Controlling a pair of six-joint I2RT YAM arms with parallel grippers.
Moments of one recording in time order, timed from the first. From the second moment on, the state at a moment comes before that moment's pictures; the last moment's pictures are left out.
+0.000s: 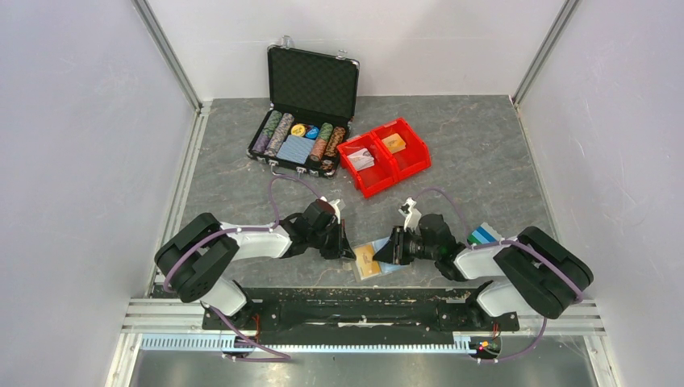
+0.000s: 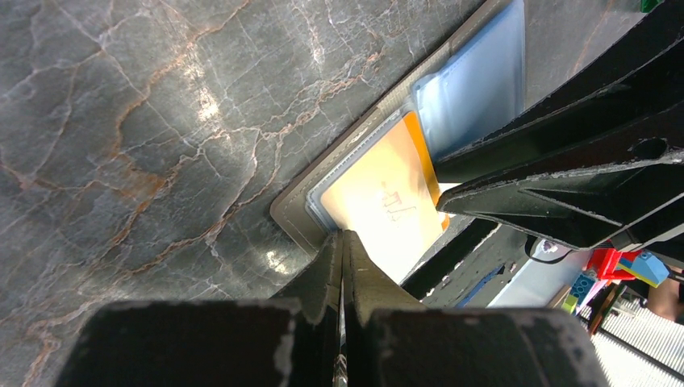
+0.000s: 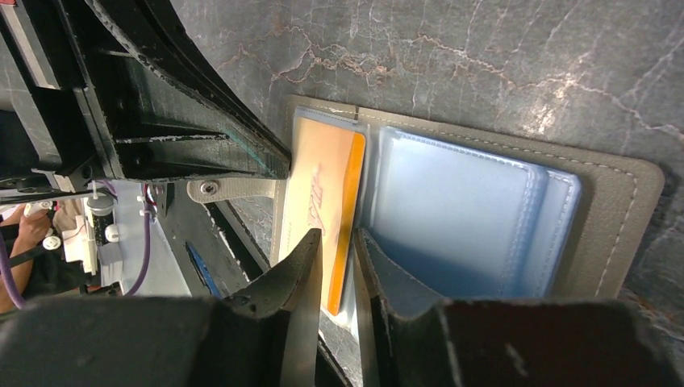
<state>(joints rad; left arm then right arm) -0.82 1.53 0.57 0.11 0.32 -0.84 0.65 1.40 0.19 0.64 -0.48 0.75</state>
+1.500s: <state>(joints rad) -0.81 1.53 0.53 0.18 0.34 -0.86 0.65 1.48 0.08 0.95 -0.48 0.92</state>
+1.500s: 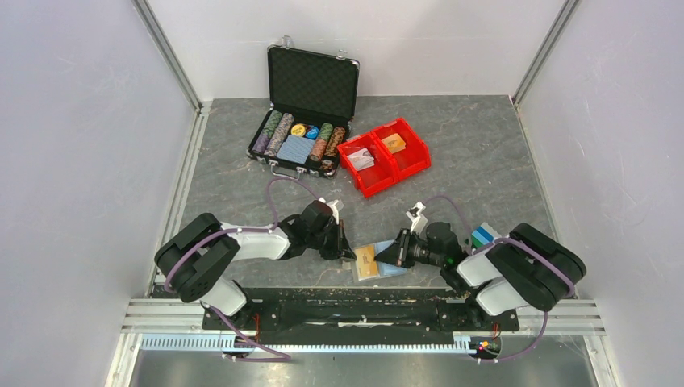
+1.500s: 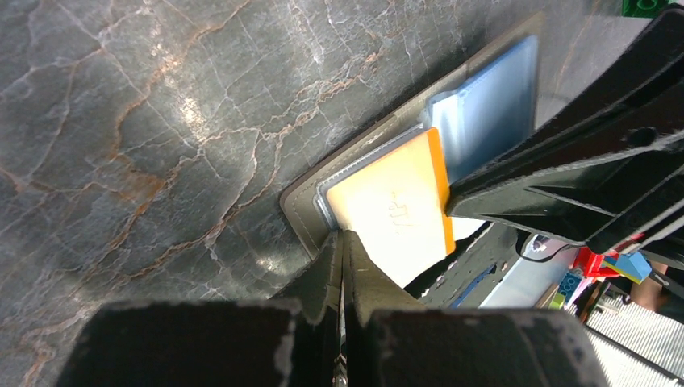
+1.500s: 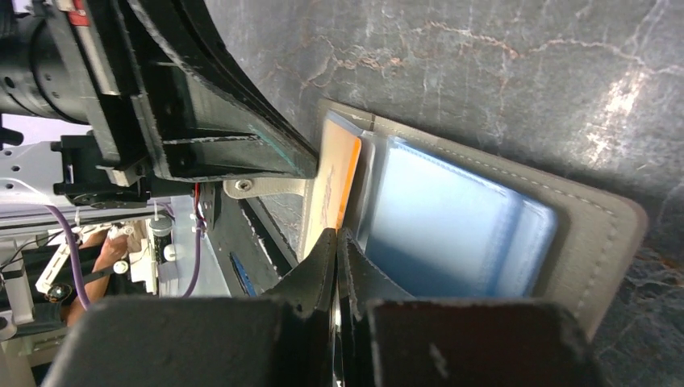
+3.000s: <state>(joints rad) -0.82 1.54 0.62 -0.01 0.34 -0.84 0.55 1.18 0.11 0.51 -0.50 0.73</state>
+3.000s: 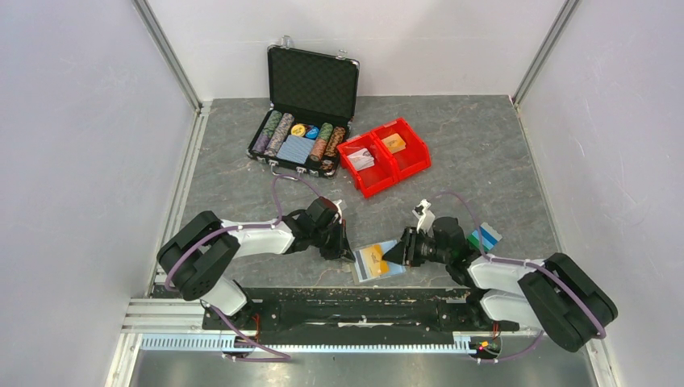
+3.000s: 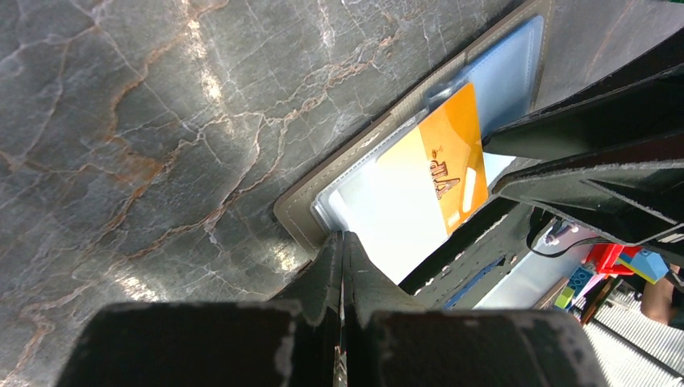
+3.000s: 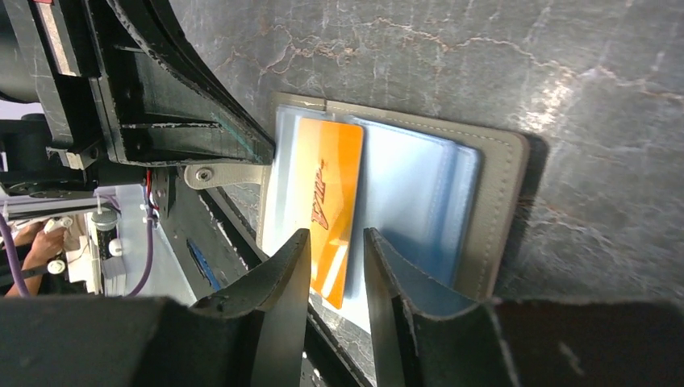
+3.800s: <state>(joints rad) -0.82 1.55 0.61 0.03 0.34 -0.84 0.60 1.26 0.15 0.53 -0.44 0.71</state>
